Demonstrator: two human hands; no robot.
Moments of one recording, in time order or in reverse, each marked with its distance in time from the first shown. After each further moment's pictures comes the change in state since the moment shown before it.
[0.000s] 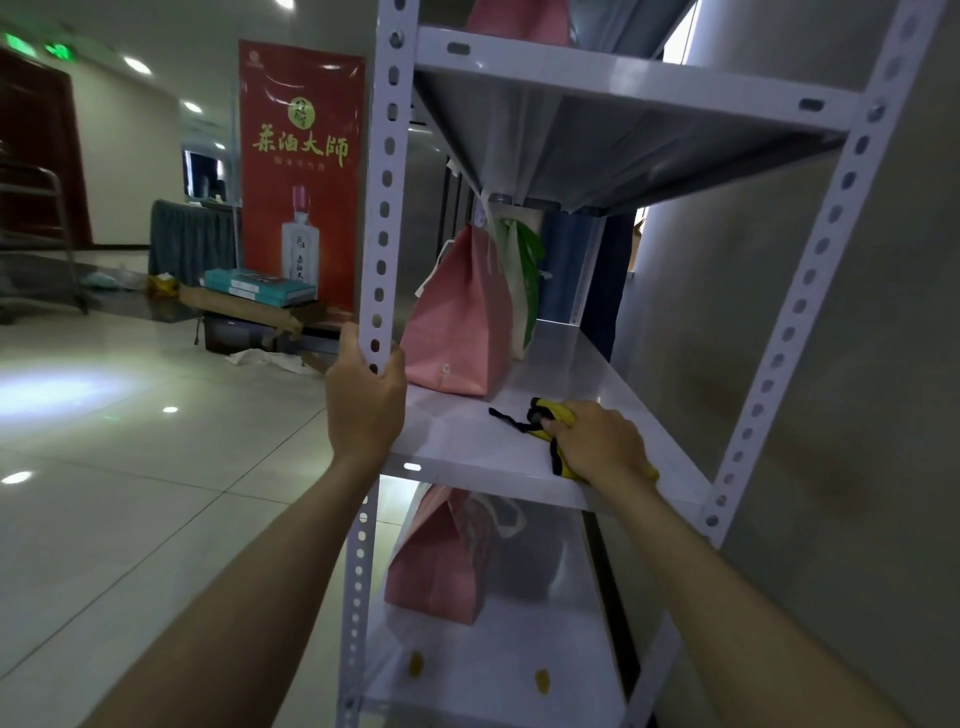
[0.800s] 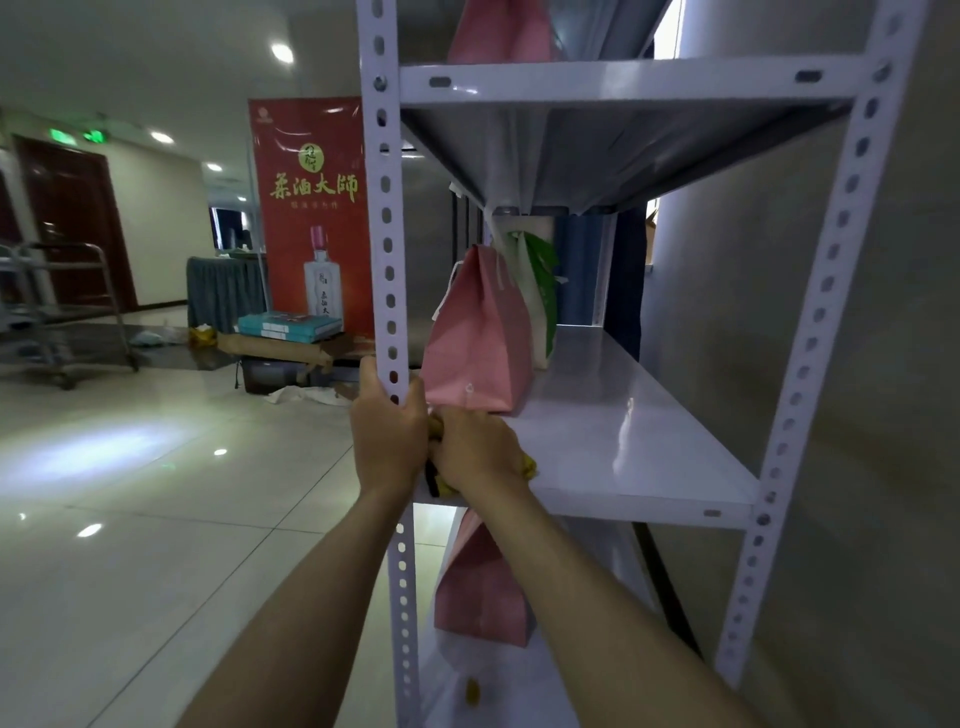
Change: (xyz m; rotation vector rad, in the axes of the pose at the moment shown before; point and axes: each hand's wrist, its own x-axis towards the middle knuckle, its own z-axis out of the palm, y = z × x) left_hand -0.003 0.005 -0.002 -0.040 -0.037 0.051; right_hand -0.016 -0.142 0.064 0.076 0.001 -0.257
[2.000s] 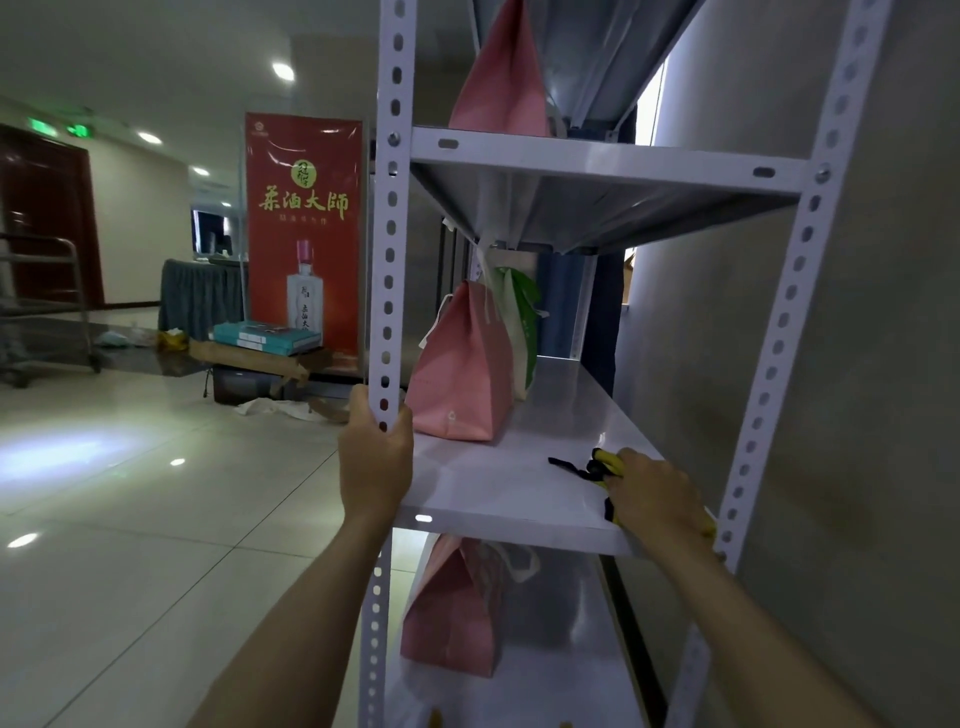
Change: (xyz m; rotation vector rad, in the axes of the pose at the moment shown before) left_hand -0.001 0.005 -0.004 0.015 -0.017 -0.086; right_hand -0.040 0.177 -0.090 -0.293 0.105 0.342
